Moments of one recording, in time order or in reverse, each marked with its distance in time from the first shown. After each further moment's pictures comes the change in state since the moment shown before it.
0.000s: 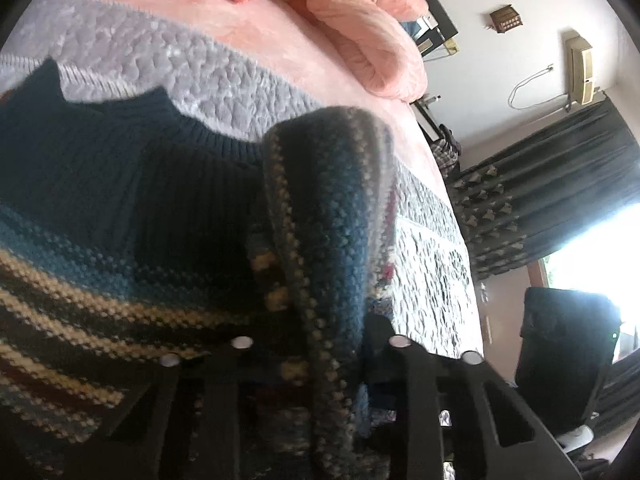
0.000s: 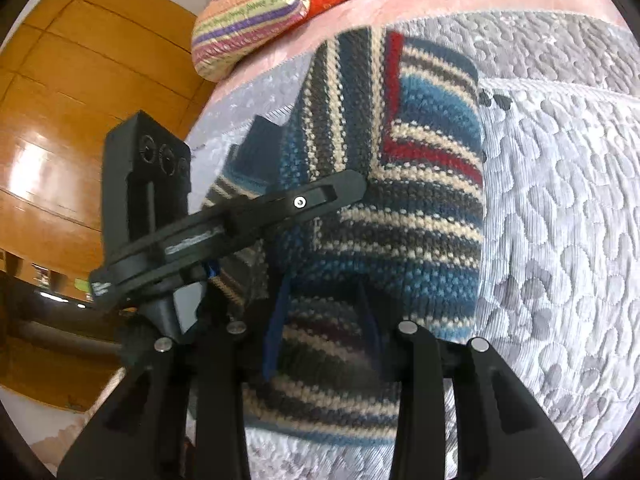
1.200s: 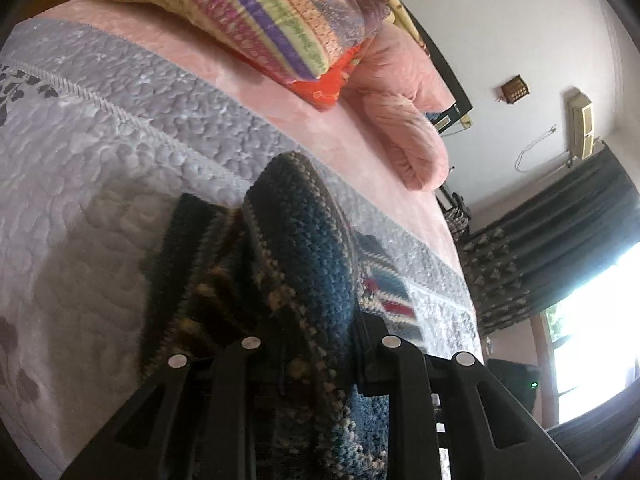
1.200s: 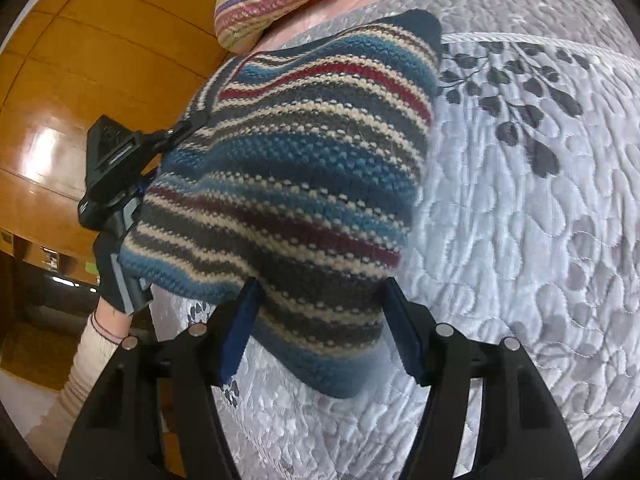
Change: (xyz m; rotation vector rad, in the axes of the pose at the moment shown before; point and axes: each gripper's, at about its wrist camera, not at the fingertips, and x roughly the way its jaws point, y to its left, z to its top) left arm -0.182 0.144 0.026 -0.067 -0.192 0.024; right arm 0.090 0.057 -0.009 -0.033 0.059 0.043
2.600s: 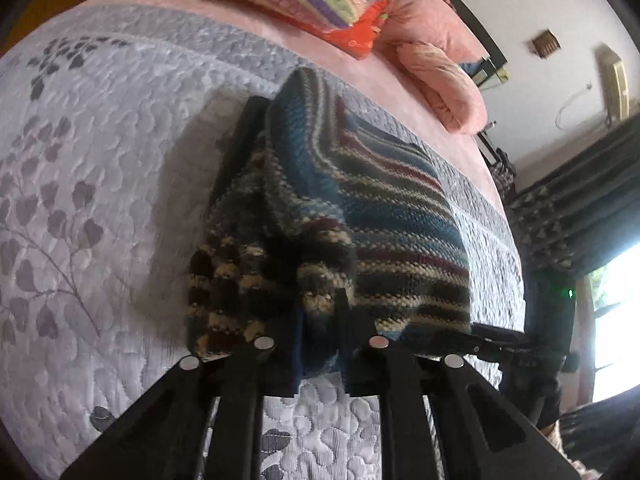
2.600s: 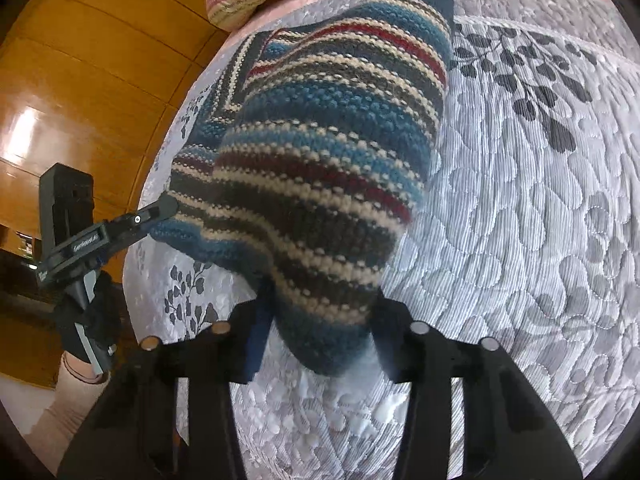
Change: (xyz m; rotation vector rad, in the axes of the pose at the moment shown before) left arm -0.054 -0.004 -0.093 0.020 0.114 0.204; right arm 0.022 0.029 -0.029 -0.030 0.038 -0.098
